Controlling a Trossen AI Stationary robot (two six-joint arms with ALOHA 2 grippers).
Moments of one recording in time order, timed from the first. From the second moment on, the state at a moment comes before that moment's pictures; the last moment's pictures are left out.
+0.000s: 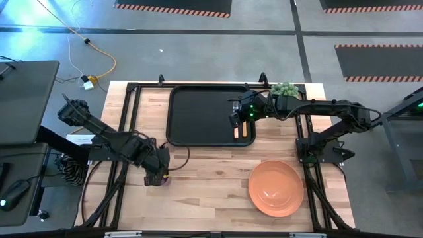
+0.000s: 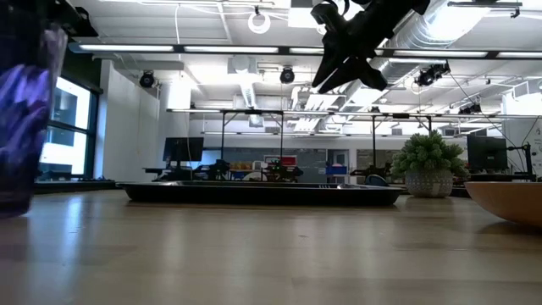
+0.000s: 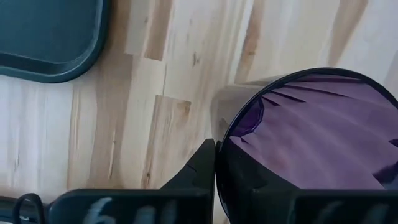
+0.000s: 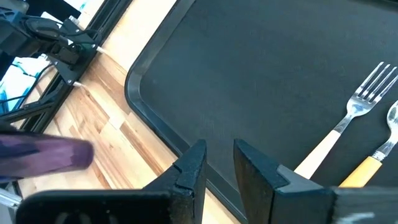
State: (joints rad) left arm -0.50 1.34 1.14 -1.24 -0.10 -0.70; right arm -0.21 1.40 1.13 -0.50 0.03 0.75
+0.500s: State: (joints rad) left arm -0.18 1.17 1.14 -1.23 -0.10 -0.64; right arm -0.21 1.41 1.13 -0.44 0.01 0.76
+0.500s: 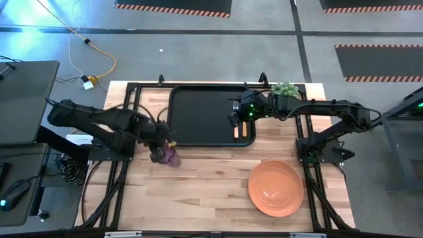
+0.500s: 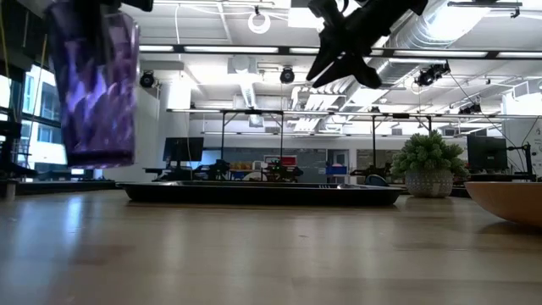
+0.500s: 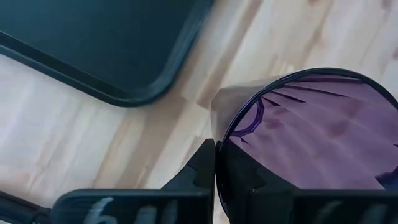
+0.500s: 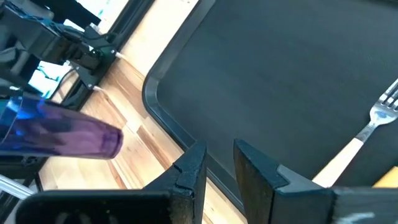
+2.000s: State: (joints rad) left arm 0.89 1.66 1.49 -1.11 0.06 0.14; right arm -0.31 1.41 1.13 -0.38 0.06 0.79
